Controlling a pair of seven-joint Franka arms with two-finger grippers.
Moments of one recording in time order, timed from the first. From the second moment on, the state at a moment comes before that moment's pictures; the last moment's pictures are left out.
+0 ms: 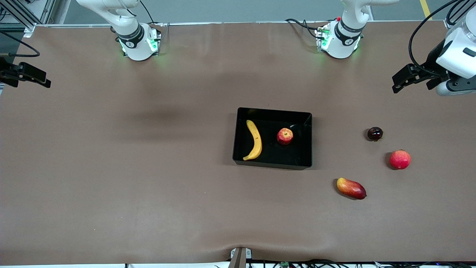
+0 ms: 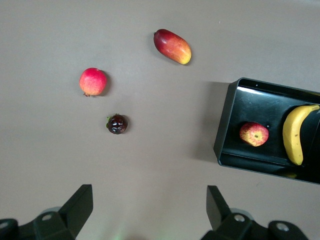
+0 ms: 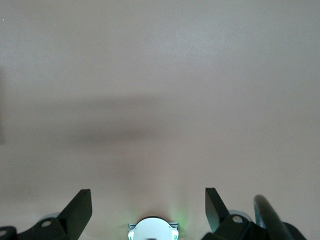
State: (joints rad) left arm -0.06 -0.06 -0.07 -1.59 0.02 1.53 -0.22; right arm -0.03 -0.03 -0.06 -1.56 0.00 1.38 -0.05
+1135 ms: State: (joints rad) left arm -0.36 0.23 -0.12 -1.62 0.04 1.72 -0.72; right arm -0.03 0.00 -0.06 -1.56 0.00 1.38 -0.05
